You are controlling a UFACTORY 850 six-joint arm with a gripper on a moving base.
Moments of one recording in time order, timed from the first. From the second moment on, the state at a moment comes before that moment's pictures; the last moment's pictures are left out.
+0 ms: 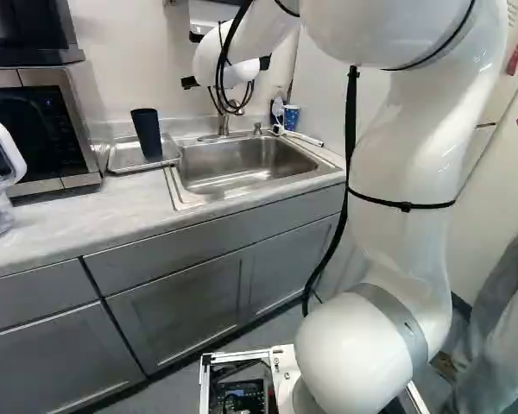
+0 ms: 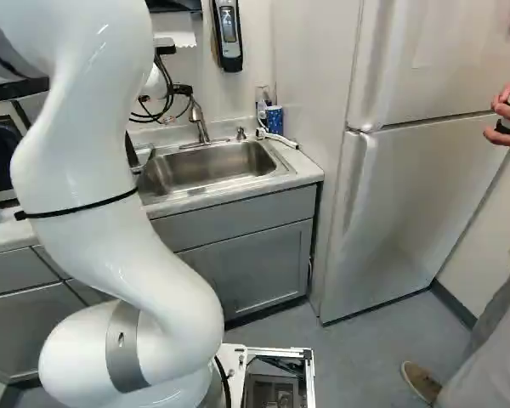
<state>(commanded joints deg) 19.8 -15.7 -76.8 -5.1 14.6 4.3</state>
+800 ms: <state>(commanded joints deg) 23.4 -11.6 -72.2 -5.1 14.4 4.3</state>
